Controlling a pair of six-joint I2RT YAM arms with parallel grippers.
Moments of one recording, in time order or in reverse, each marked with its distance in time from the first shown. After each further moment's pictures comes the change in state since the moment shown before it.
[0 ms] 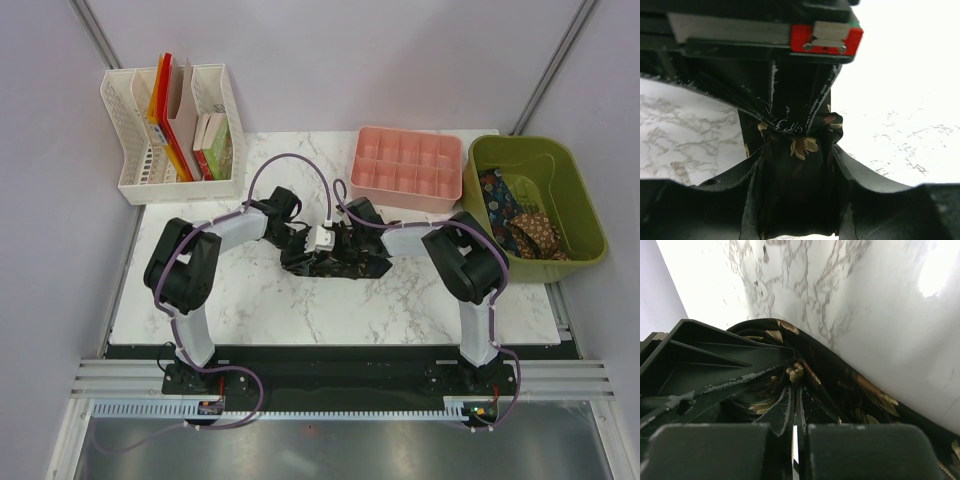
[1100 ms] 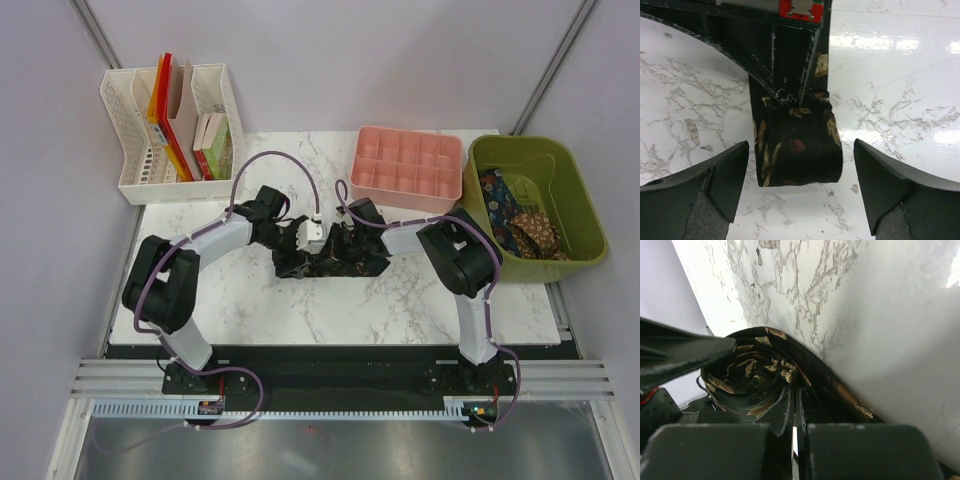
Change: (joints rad) left arm 0.027 -0.177 -0.102 0.036 -0.019 -0.107; right arm -0.026 0.063 0.003 0.050 -0.100 0.013
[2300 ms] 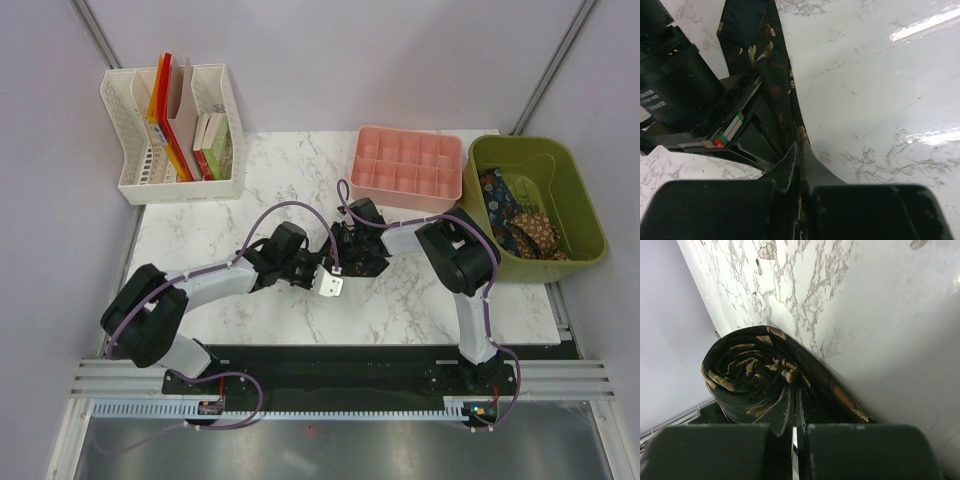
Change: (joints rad) left arm -0.259 -0.232 -0.322 0.438 -0.137 0.192; right arm -0.004 0.017 0.000 0.035 -0.008 0.055
